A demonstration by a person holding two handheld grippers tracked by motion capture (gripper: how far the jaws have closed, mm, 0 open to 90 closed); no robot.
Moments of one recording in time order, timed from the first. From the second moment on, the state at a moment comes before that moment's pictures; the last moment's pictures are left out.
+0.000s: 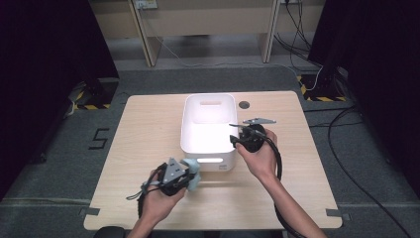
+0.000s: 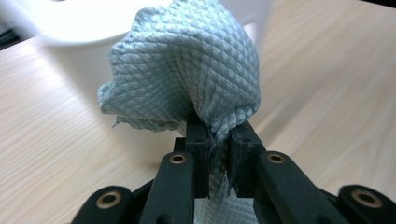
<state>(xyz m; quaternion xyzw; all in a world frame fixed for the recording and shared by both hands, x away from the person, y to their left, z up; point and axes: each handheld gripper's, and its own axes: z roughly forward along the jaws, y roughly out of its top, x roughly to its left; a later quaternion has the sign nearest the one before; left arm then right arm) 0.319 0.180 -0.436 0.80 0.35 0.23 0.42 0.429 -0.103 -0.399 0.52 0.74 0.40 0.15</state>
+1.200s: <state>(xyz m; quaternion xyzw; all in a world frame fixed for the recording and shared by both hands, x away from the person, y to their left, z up) 0.401 0.266 -0.429 0.76 0.43 0.30 0.38 0.396 -0.181 -0.388 0.49 0.78 0.38 0.10</state>
